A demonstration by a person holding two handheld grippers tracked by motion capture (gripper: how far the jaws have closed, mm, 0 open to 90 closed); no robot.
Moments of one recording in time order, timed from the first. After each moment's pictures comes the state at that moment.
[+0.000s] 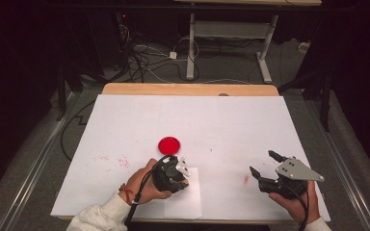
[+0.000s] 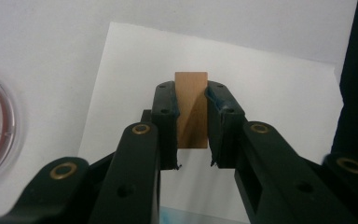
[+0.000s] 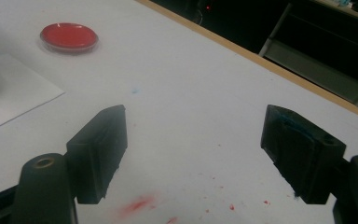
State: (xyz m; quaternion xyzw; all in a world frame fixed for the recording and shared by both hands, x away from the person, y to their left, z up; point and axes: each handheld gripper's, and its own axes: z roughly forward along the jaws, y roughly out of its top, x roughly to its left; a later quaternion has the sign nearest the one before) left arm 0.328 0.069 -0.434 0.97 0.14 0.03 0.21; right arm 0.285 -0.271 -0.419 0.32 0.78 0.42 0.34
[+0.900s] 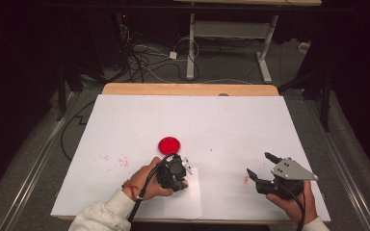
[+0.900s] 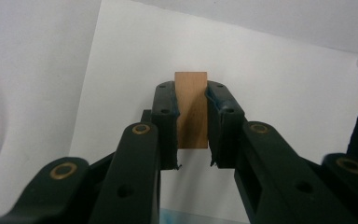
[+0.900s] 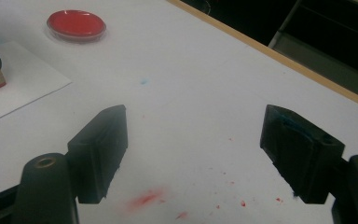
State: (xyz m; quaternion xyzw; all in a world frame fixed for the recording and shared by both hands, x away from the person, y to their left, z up) left arm 0.341 0.058 -0.442 0.98 0.14 0.00 0.16; right arm 0.287 -0.266 -0.424 0.32 0.79 0.40 0.33
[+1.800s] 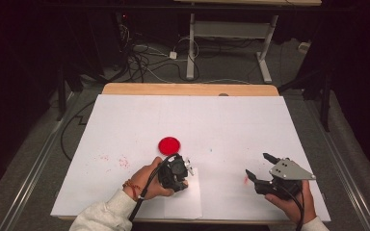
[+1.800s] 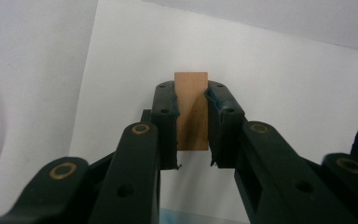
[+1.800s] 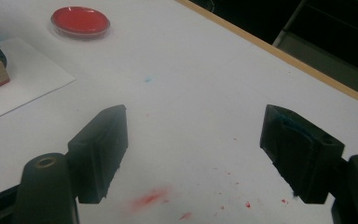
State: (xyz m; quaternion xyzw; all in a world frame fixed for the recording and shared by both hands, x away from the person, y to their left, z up) left arm 0.340 0.056 -0.443 0.98 0.14 0.00 0.15; right arm 0.288 -0.265 -0.426 0.31 0.80 0.40 0.32
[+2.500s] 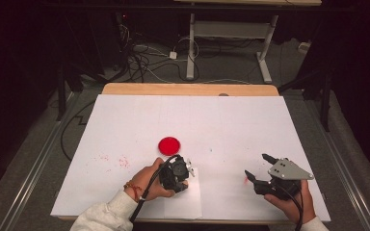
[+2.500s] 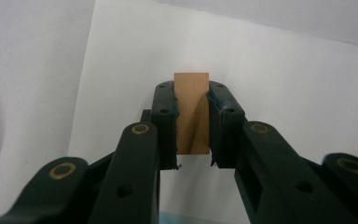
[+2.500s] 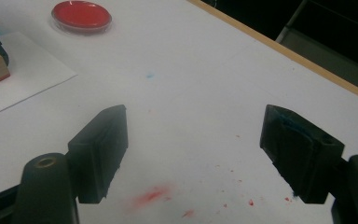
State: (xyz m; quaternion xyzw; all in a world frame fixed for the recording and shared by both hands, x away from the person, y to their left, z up) left arm 0.338 0.052 -0.446 0.98 0.13 0.02 0.14; right arm 0.288 -0.263 -0.429 0.31 0.80 0.40 0.32
